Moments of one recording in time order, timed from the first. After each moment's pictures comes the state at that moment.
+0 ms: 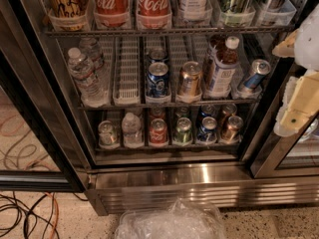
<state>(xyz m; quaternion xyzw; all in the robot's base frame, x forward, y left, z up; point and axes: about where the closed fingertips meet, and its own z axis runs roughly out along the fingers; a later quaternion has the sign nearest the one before) 0.438 -0.217 0.976 -0.60 0.78 -0.03 0.16</state>
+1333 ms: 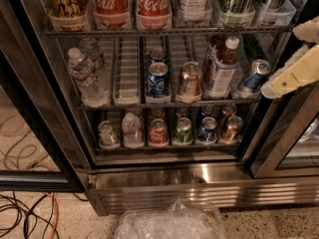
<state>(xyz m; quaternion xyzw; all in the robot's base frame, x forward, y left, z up) 0.481 -0.226 1.009 -0.46 0.82 0.06 0.35</state>
